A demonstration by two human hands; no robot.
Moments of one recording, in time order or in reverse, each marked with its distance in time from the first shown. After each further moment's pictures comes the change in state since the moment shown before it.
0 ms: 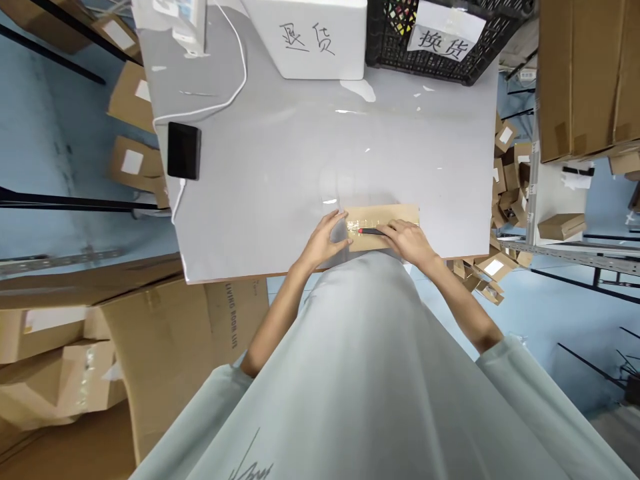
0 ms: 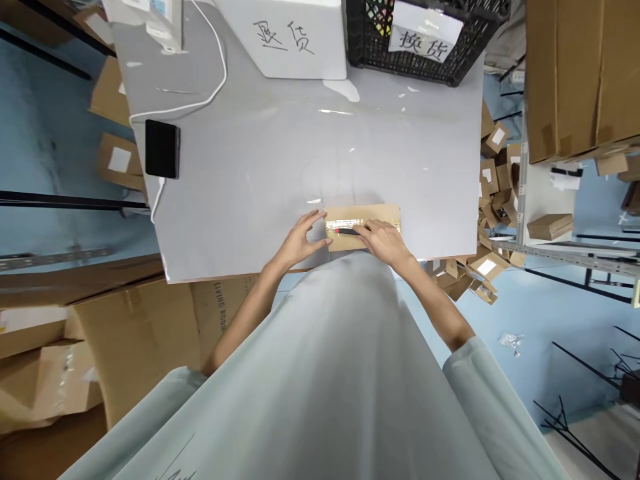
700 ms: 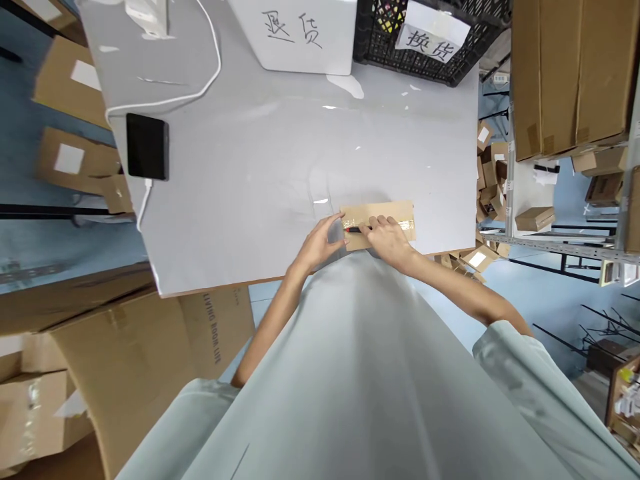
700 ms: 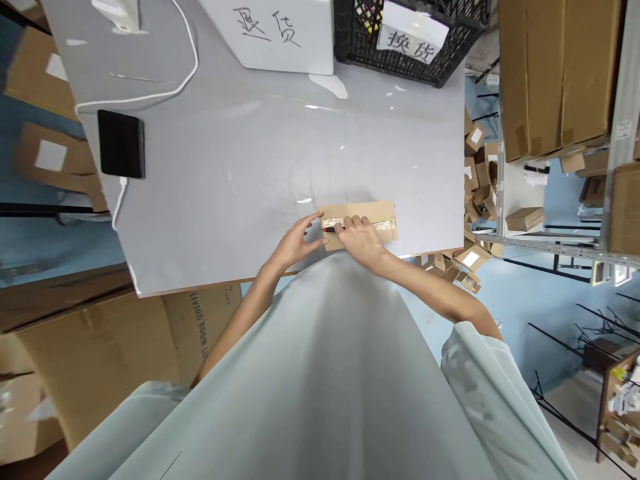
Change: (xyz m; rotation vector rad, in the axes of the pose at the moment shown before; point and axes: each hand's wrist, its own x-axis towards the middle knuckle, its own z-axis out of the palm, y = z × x) left_hand -0.001 0.006 -0.004 -0.094 -0.057 -0.046; right_hand 0.026 -0.074 -0.032 -0.323 -0.203 0.073
